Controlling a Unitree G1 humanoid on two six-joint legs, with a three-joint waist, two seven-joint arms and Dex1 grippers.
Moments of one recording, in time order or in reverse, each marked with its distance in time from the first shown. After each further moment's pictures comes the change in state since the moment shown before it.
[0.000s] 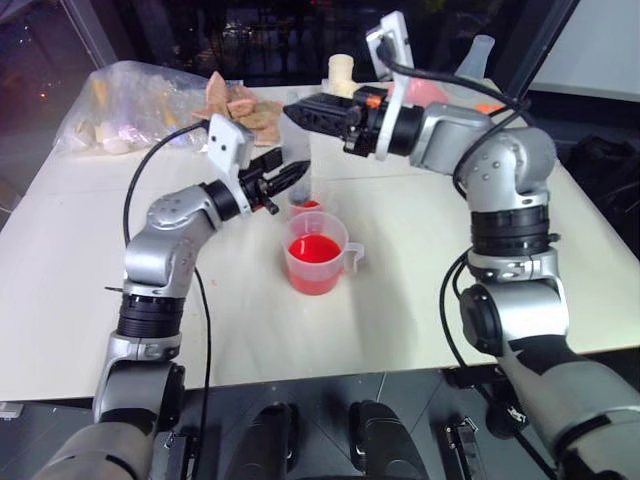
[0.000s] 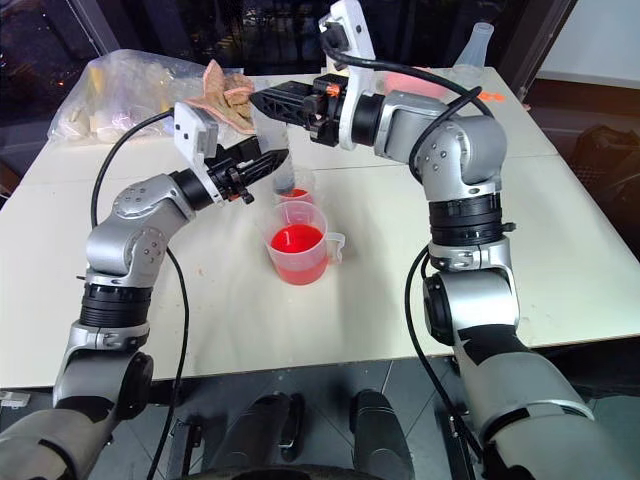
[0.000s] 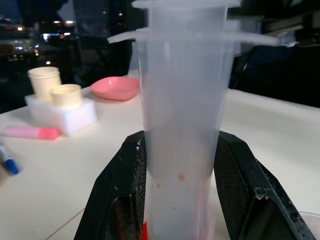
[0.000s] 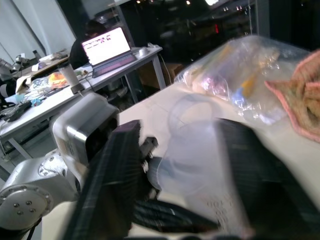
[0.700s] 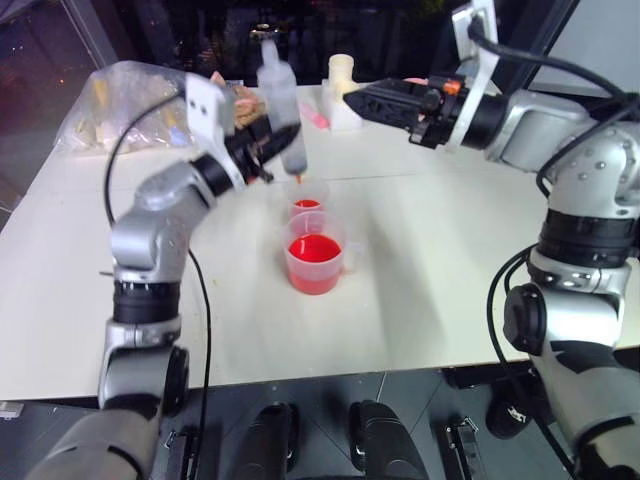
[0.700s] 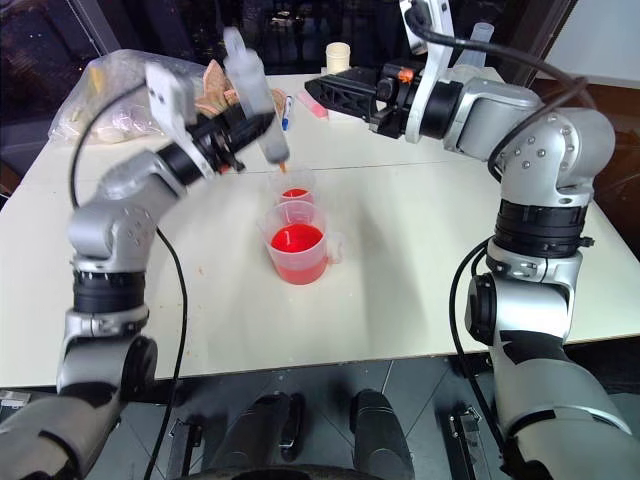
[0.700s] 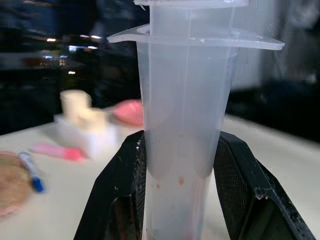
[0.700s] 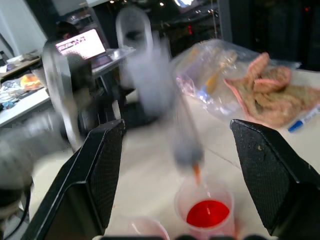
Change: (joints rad) left arm -0.252 -0.009 0.160 0.020 -0.125 0.296 0.264; right arm 0.098 -0.181 -0.139 -0.218 0.128 0.194 -0.051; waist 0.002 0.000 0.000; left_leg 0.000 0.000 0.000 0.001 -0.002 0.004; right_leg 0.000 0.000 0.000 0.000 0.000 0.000
